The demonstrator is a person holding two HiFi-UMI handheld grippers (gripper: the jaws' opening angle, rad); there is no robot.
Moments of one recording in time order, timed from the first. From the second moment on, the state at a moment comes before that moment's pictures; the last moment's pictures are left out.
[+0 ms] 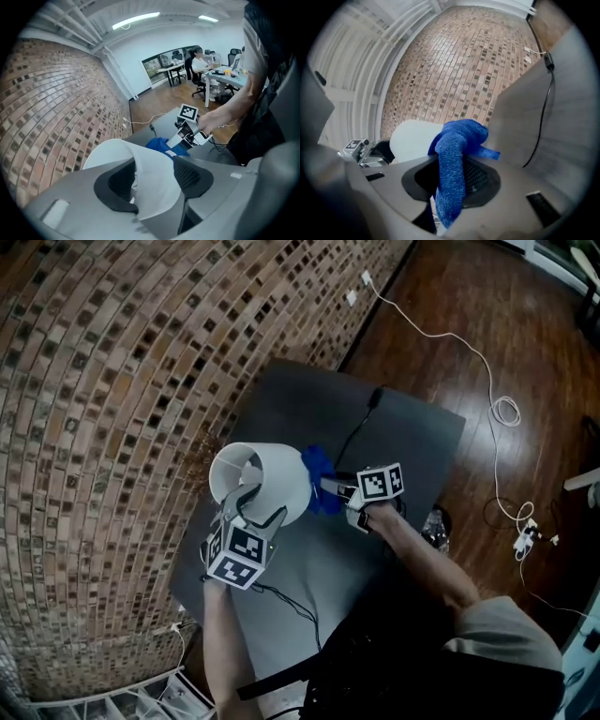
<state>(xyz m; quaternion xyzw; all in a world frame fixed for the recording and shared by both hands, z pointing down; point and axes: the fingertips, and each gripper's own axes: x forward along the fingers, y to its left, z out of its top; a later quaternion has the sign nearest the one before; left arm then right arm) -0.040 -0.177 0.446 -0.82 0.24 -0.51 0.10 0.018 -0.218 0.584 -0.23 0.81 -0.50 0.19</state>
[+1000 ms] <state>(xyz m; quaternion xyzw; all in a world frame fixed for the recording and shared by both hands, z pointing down) -0.226 -0.003 0.565 -0.82 0.47 0.01 -0.34 -0.148 -0.094 0.540 -0.04 0.94 -0.32 -0.08</state>
